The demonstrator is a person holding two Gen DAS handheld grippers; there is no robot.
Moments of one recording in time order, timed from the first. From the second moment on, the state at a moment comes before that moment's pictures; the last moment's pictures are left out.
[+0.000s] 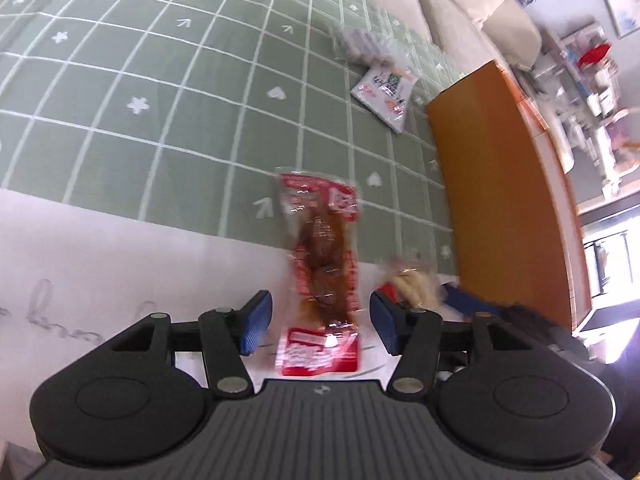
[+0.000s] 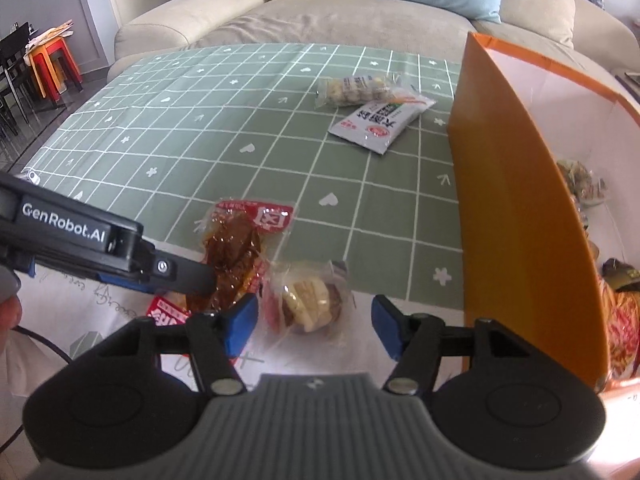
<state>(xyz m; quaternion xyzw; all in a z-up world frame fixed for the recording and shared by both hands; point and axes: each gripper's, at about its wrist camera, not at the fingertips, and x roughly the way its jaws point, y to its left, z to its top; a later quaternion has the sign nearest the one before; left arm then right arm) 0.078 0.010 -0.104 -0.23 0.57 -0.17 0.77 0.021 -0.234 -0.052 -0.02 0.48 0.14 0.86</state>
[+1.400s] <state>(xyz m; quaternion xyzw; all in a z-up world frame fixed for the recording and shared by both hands) 0.082 0.000 -0.102 -0.24 0.52 -0.18 0.80 0.026 -0.247 -0.061 0.04 0.49 0.15 0.86</state>
